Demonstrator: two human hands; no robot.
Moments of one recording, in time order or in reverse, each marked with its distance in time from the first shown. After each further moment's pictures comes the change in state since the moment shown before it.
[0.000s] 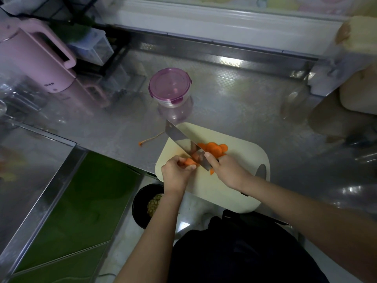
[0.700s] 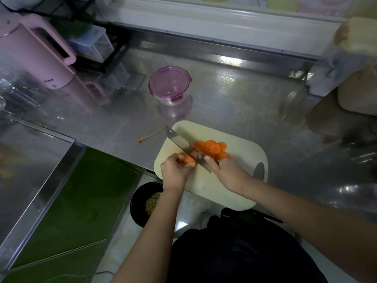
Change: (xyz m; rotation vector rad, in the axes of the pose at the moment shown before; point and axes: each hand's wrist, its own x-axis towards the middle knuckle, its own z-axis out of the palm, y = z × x) left_hand -0.004 0.003 -0.001 -0.005 -0.001 -0.027; right_hand -0.012 0.005 0.001 -0.019 -0.001 -0.106
